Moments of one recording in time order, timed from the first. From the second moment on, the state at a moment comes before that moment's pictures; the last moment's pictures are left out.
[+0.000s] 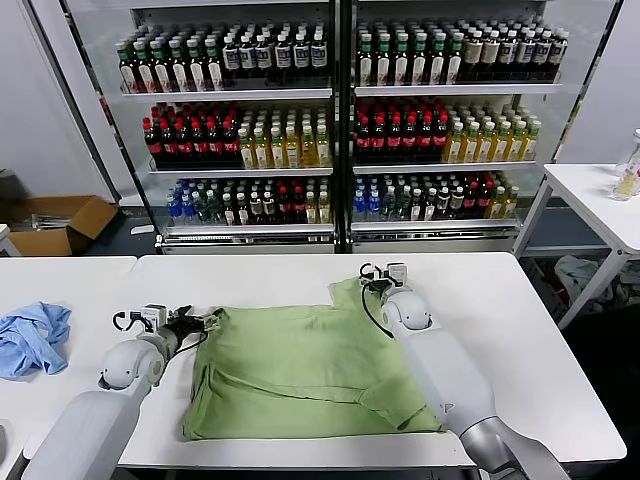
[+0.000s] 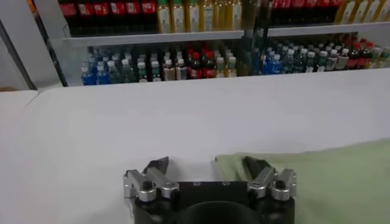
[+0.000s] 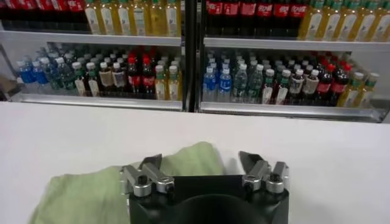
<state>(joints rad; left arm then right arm) 0.82 -0.99 -0.27 -1.38 -0.60 0.52 0.04 -0.43 1.40 0.04 0.99 0.48 -0.46 0.22</state>
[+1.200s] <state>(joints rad) 0.96 -0.95 -0.34 -1.54 -0.73 0.39 0.06 -0.65 1.21 0.10 1.49 0.64 -0.50 0.25</state>
